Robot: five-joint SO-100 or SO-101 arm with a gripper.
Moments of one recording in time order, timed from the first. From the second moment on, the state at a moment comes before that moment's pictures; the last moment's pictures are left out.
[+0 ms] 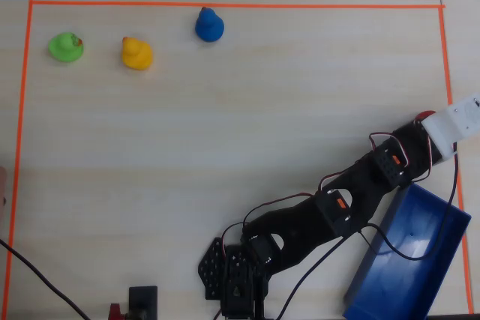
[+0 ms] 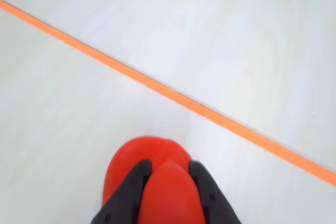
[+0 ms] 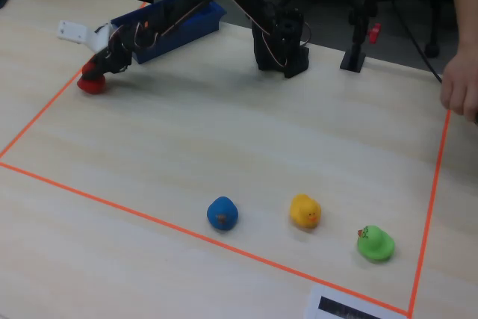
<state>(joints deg) 62.5 58.8 87.5 -2.2 -84.0</state>
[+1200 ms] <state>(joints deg) 83.9 107.7 100.6 39.6 -76.9</state>
